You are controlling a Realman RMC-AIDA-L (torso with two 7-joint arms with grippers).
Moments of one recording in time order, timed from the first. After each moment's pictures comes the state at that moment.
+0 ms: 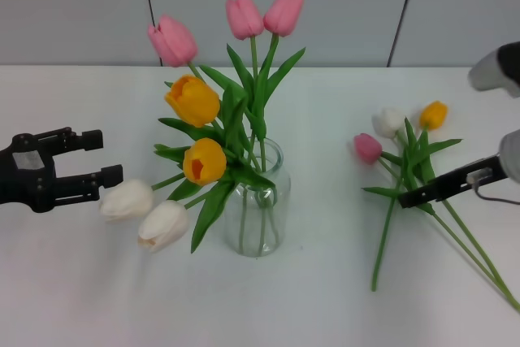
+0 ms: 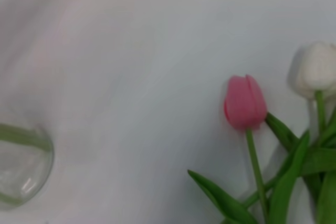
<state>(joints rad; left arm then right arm) -0.46 -1.84 0.73 0.51 1.76 1.65 -1.26 0.76 2.01 -0.94 -0.61 -2.58 -1.09 2.30</state>
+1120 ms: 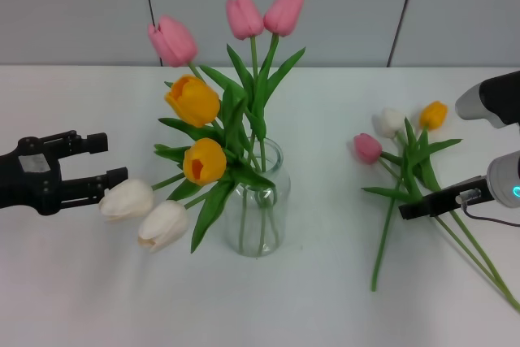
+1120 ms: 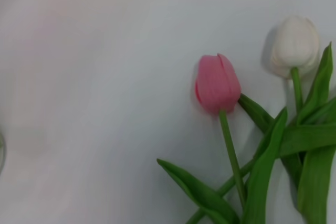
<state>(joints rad) -0.46 -1.85 0.73 0.51 1.76 1.64 -1.26 0.74 2.04 -0.98 -0.51 -2.58 -0.88 2.29</state>
